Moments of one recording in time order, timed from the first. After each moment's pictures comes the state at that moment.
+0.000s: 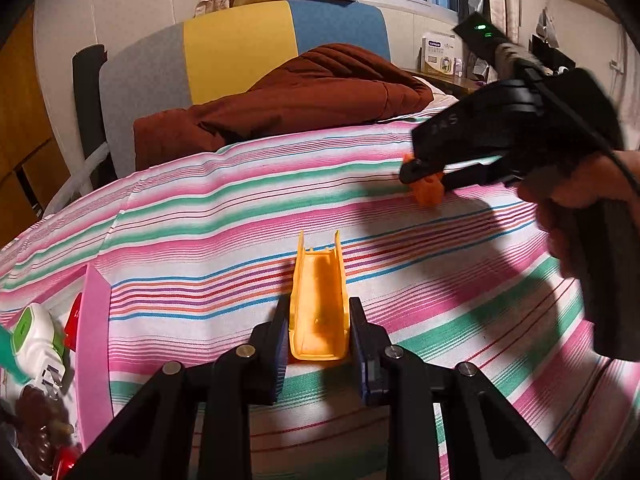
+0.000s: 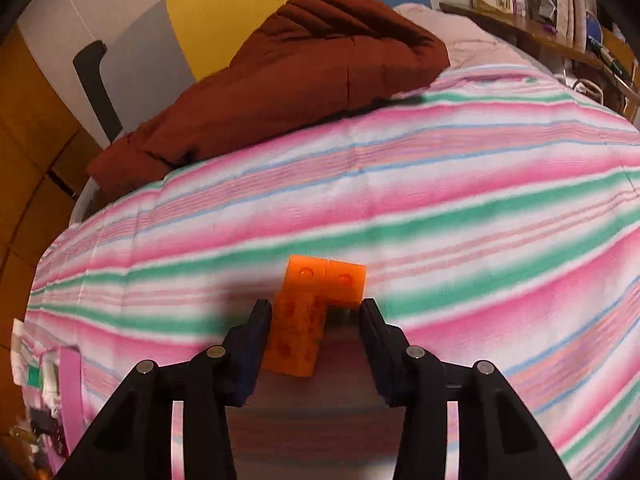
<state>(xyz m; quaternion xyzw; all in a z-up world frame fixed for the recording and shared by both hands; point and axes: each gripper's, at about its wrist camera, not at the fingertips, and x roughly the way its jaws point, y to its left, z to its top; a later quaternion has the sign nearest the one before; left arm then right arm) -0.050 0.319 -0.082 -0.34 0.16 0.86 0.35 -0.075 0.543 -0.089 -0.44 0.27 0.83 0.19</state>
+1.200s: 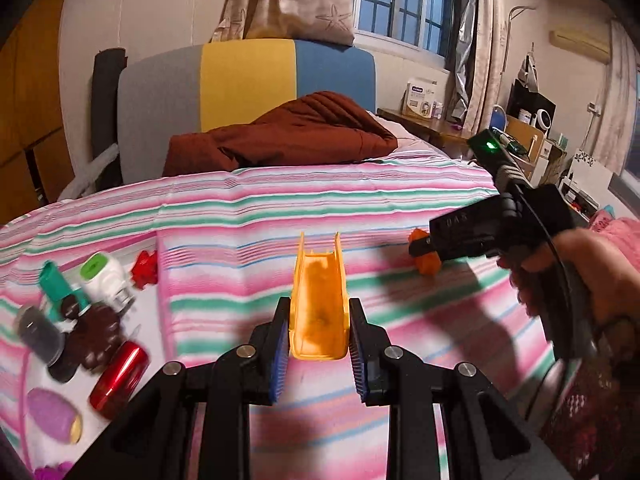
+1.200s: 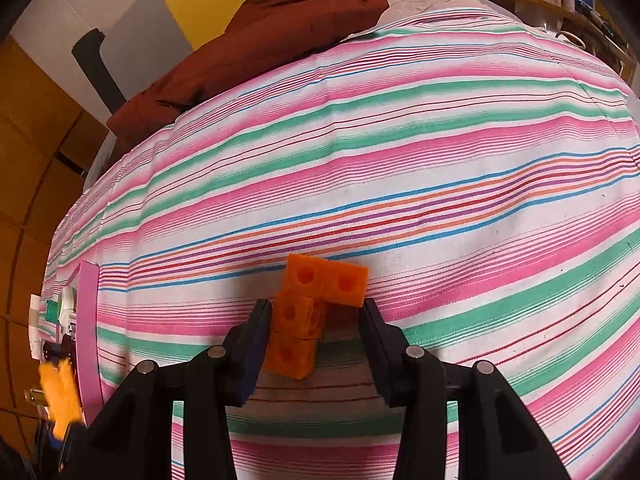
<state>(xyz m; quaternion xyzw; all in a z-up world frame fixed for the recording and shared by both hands) 0.028 0.222 -0.022 -0.32 0.09 0.86 0.38 0.022 0.510 -0.086 -0.48 0.30 0.80 0.18</state>
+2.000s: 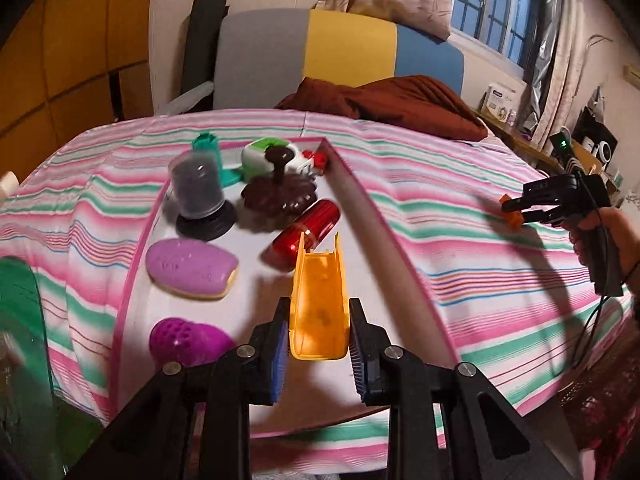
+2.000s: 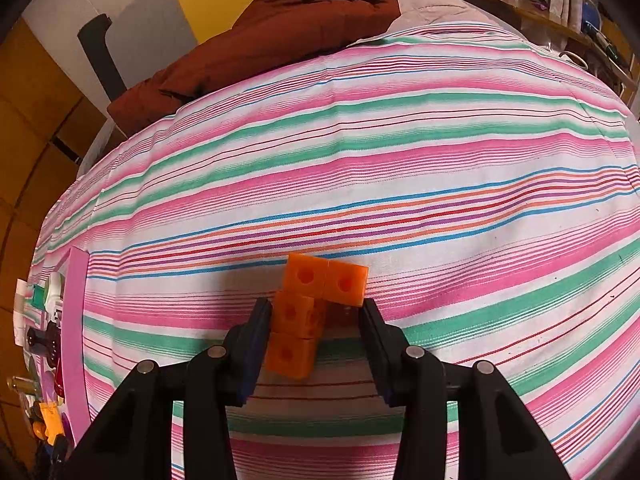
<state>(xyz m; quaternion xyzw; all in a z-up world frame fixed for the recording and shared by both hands) 0.030 0.076 -0.056 -0.38 0.05 0.88 0.27 0.021 0.502 -0.086 -0.49 0.27 0.81 0.18</state>
